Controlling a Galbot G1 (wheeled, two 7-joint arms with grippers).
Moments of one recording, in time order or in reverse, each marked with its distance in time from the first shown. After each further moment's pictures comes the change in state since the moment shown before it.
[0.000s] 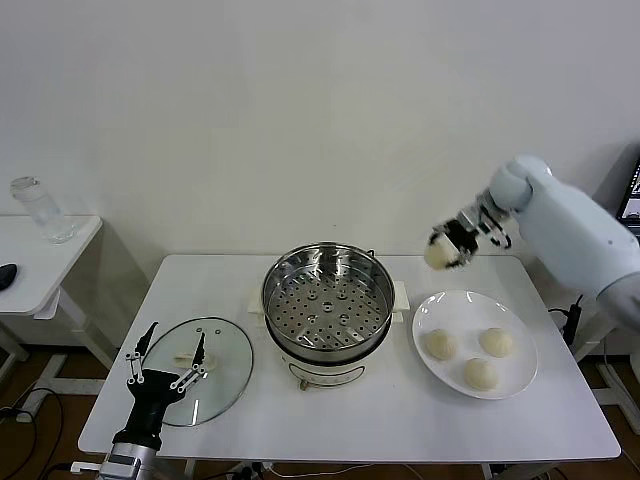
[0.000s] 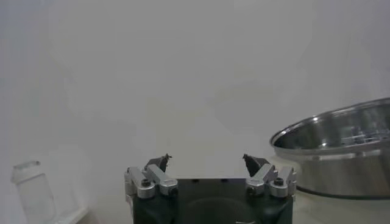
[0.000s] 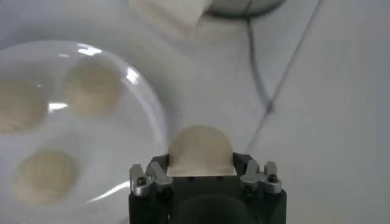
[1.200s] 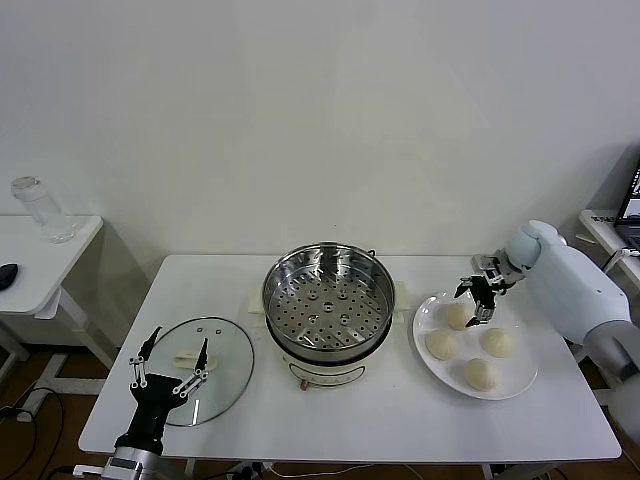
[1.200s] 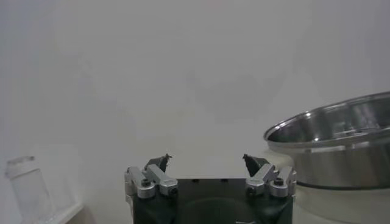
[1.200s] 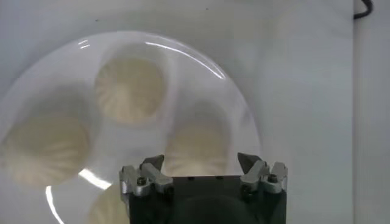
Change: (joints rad) left arm 0.009 0.000 -0.001 0.013 0.000 -0.004 0.011; right arm -0.354 0.034 0.258 -0.388 -0.158 -0.315 0.009
